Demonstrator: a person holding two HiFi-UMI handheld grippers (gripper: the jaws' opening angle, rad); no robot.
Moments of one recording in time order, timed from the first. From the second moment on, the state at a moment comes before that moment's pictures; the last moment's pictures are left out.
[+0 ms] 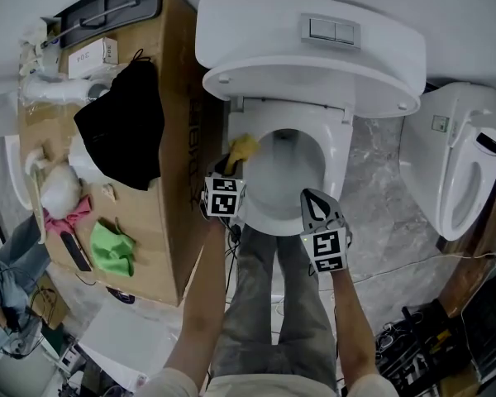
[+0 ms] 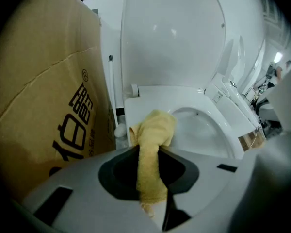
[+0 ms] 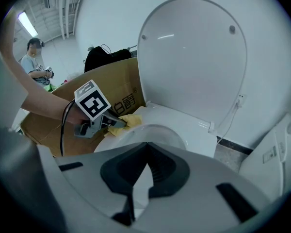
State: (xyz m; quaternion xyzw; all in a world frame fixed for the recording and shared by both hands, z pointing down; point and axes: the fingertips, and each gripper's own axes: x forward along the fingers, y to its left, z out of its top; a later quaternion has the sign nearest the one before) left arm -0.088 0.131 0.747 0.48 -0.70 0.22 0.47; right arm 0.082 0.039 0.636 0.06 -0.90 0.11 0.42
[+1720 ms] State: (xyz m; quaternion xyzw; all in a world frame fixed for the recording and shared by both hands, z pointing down) left arm -0.028 0.076 0.315 0.67 -0.69 0.13 0.25; right arm 0.074 0.010 0.286 0.12 -0.96 0.04 0.27
